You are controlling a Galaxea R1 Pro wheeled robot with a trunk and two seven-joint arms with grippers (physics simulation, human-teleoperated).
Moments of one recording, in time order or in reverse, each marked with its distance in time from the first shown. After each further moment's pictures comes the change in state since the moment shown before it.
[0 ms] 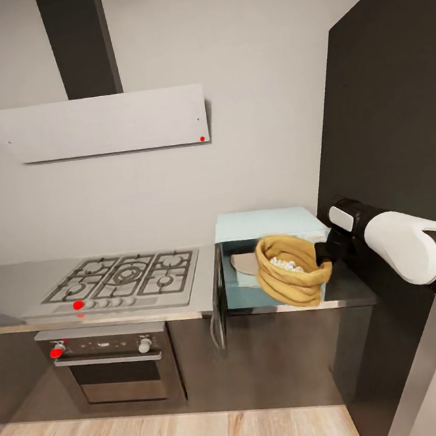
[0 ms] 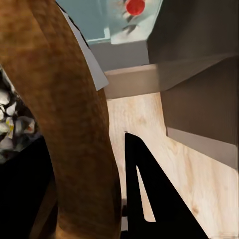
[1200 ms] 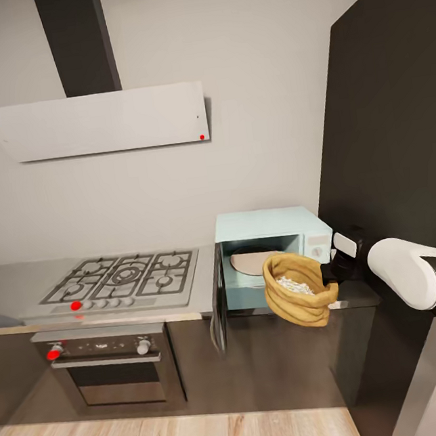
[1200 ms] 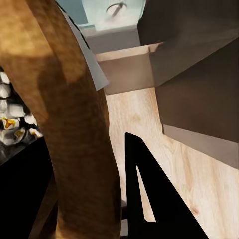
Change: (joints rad) left arm 0.000 -0.026 0.001 -0.004 0.000 0.011 0.002; right arm 0.128 -0.019 -0.003 0.000 -0.001 -0.112 -0.003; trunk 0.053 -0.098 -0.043
